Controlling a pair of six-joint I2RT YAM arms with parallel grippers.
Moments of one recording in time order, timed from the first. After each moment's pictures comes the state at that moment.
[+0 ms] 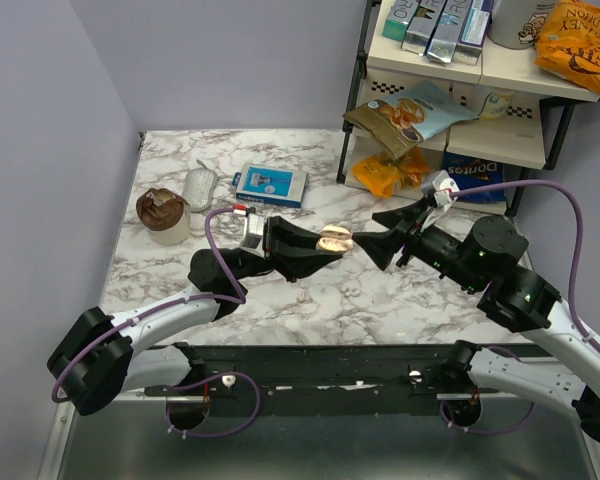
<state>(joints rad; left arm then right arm) -0.78 1.17 0.55 1.31 0.64 -0.53 0.89 0.78 1.06 -0.29 0.00 0.17</state>
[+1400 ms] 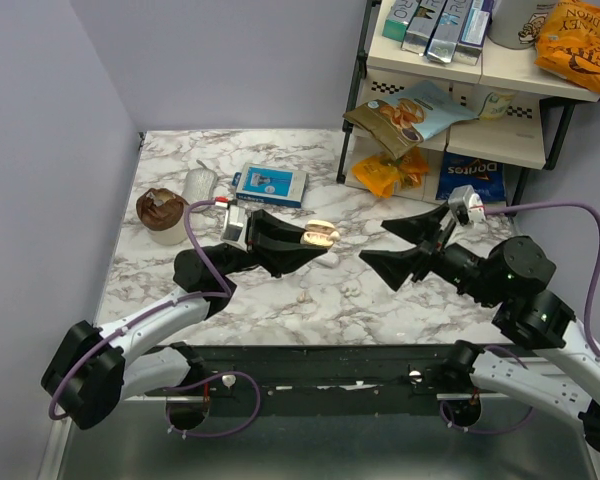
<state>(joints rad) -0.68 1.11 0.55 1.31 0.70 -0.66 0.89 0.64 0.96 -0.21 -0.07 0.26</state>
